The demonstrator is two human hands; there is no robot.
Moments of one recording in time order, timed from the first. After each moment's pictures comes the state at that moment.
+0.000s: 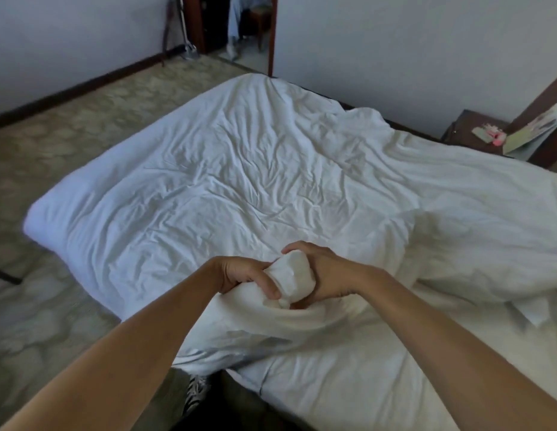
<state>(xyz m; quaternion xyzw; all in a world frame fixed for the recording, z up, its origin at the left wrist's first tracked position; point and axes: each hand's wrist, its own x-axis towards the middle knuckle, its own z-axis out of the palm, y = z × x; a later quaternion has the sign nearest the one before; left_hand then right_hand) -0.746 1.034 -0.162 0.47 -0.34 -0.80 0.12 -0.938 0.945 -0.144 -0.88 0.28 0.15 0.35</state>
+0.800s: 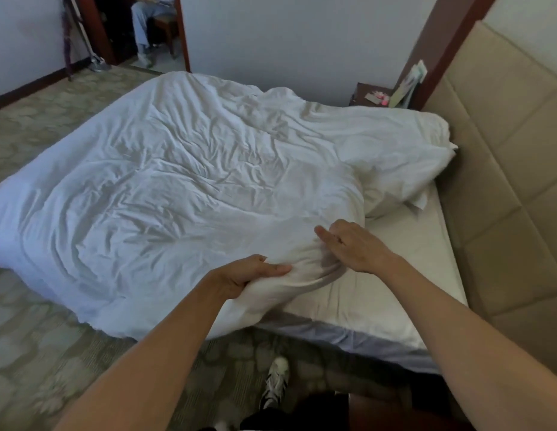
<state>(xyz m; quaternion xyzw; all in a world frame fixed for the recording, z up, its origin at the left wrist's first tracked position) -0.895 1.268 -0.174 0.50 -0.36 -0.75 0.23 -1.132 1.202 -0.126 -0.79 0.58 -0.02 0.21</state>
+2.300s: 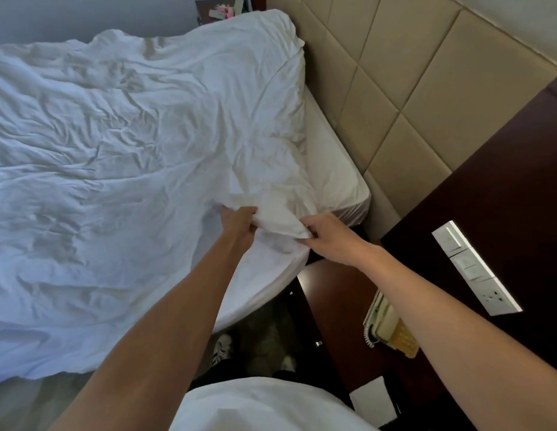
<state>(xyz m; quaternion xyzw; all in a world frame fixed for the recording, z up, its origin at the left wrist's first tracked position) -1.088 1.354 -0.220 0.53 -0.16 -0.71 0.43 -1.258 1.465 -0.171 -0.66 0.66 -0.16 0.32</state>
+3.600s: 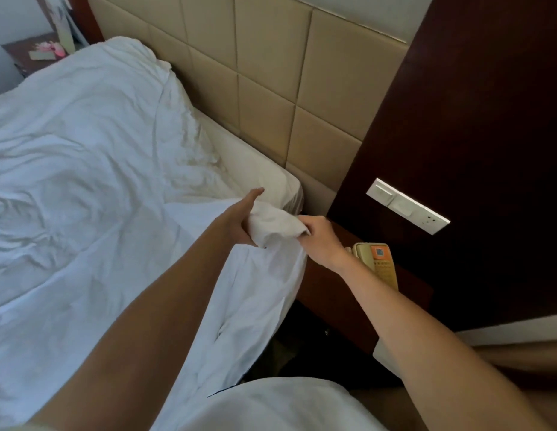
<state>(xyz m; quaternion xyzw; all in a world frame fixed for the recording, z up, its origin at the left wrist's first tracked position) -1.142 1.282 -0.168 0.47 -0.43 -0.77 -0.08 -1.216 1.460 -0.173 -0.33 0.81 -0.43 0.24</state>
